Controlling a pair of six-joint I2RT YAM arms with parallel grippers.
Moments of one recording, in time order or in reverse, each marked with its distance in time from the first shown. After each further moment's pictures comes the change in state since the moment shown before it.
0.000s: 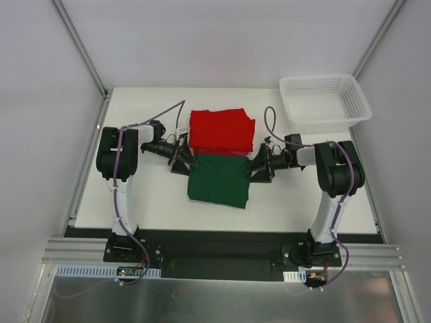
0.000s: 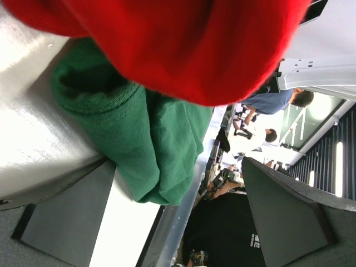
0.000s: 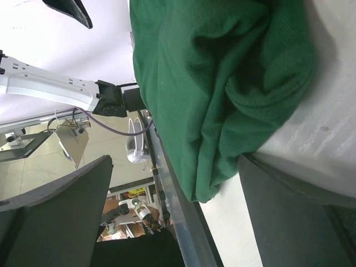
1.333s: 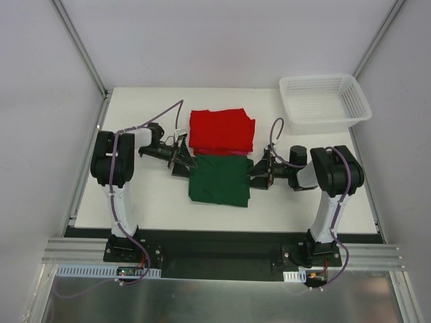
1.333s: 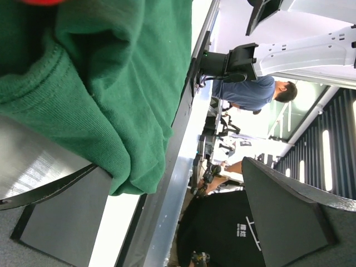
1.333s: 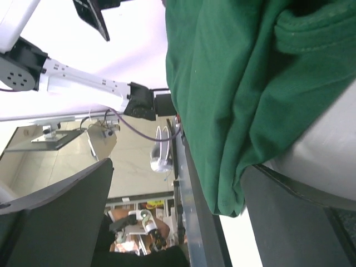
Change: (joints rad) left arm -0.008 -0.109 -0.113 0.007 0.095 0.002; right arm 0.006 0.012 -0.344 1.020 -0.085 0.657
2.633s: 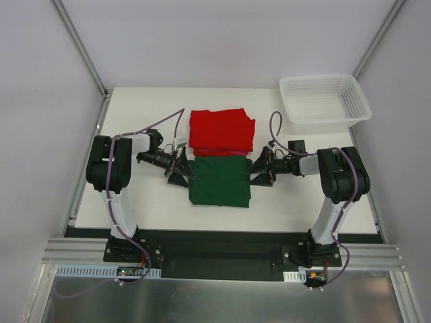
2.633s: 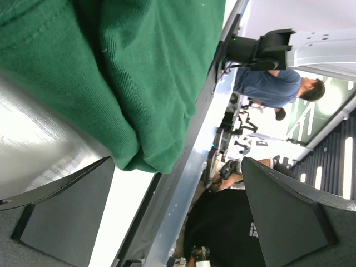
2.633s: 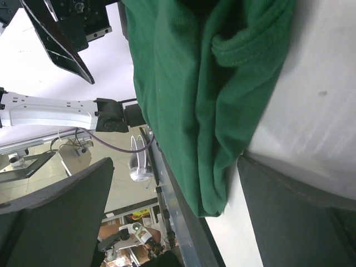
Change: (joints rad) left arm -0.003 -0.094 -0.128 -0.006 -0.116 0.036; right arm -0.011 -0.098 0.179 -0.748 0.138 -0.451
